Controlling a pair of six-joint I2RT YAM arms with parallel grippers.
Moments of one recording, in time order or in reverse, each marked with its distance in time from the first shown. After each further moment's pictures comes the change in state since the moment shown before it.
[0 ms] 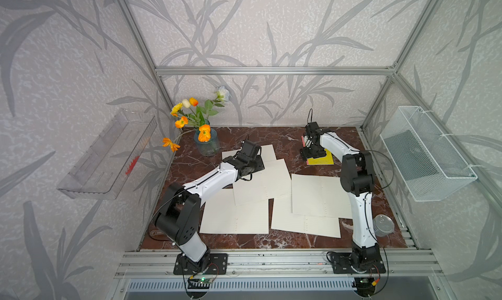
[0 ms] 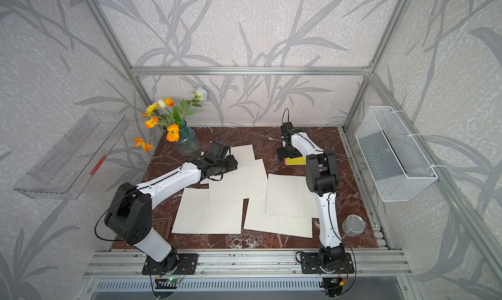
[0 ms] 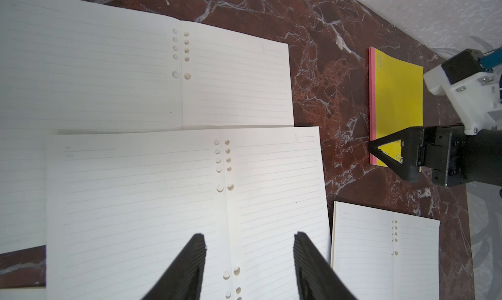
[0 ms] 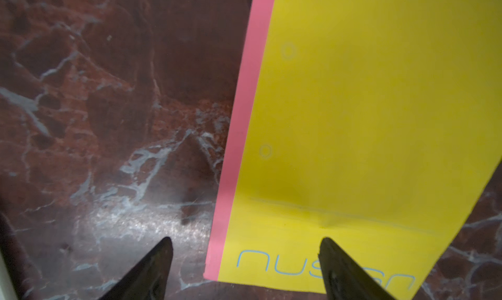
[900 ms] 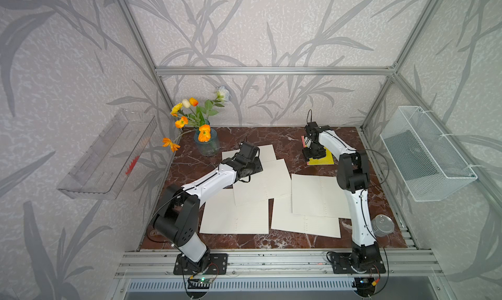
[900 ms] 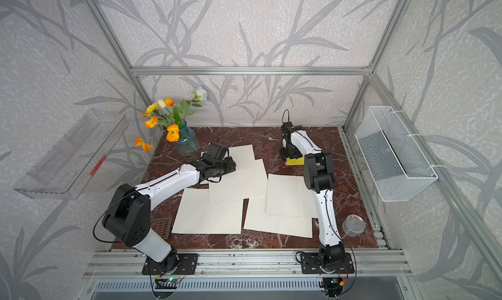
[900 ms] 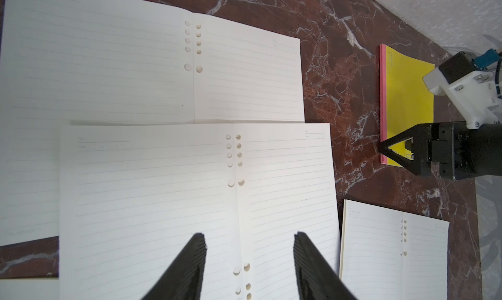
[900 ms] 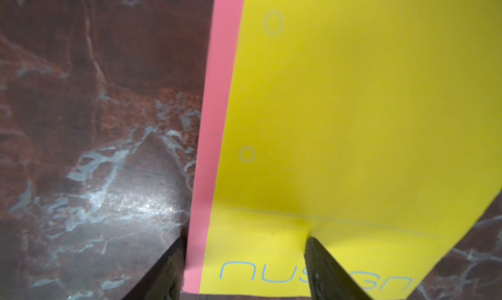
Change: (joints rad) left arm 0.011 -0.014 -0.038 0.008 0.000 -0.003; right arm -0.021 0.109 0.166 -0.156 0.014 -0.001
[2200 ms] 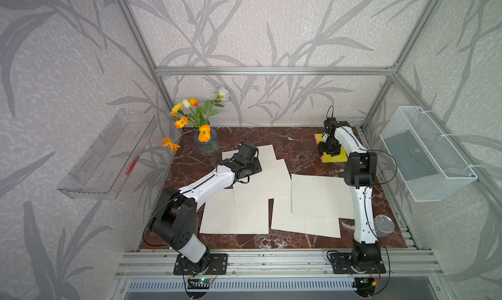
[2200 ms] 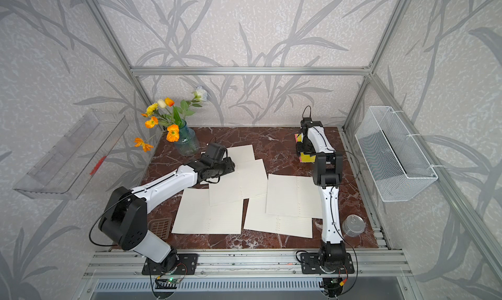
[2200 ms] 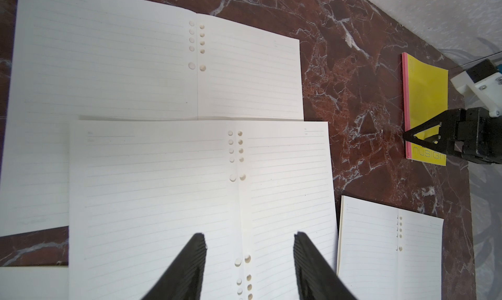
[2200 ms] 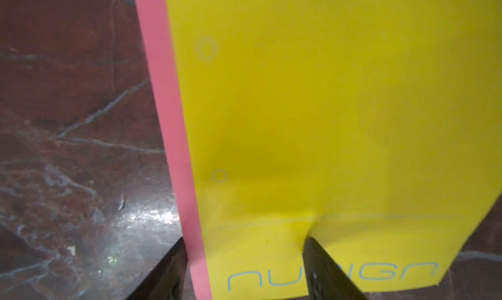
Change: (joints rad) left arm 0.002 -0.037 -0.013 -0.017 0.002 -0.006; right arm -0.185 0.132 0.245 -0.131 -0.051 0.060
